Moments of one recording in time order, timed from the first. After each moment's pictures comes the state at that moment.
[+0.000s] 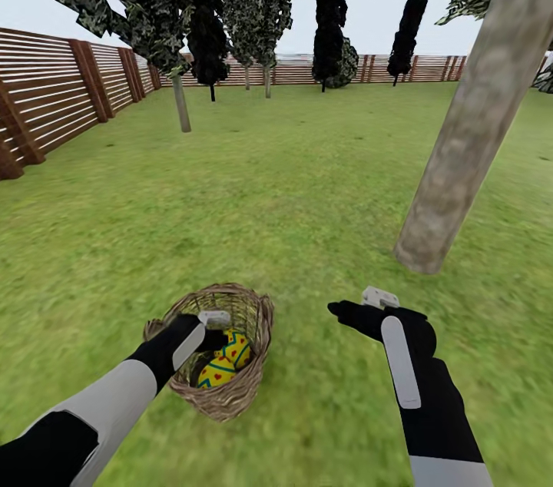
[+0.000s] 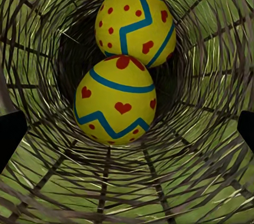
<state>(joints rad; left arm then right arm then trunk) -0.87 0.01 -0.46 -0.44 0.59 0.62 0.22 -0.48 0.17 -0.09 -1.54 -0.37 1.04 -0.27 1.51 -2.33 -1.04</state>
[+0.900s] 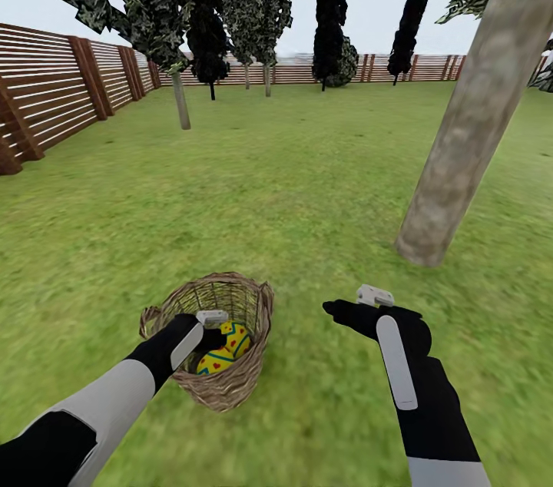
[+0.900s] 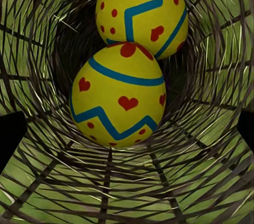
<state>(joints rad) -0.87 0.02 -0.45 -0.44 0.59 0.61 0.23 -0.48 0.17 -0.05 -1.55 -0.37 1.04 -0.27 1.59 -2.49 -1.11</state>
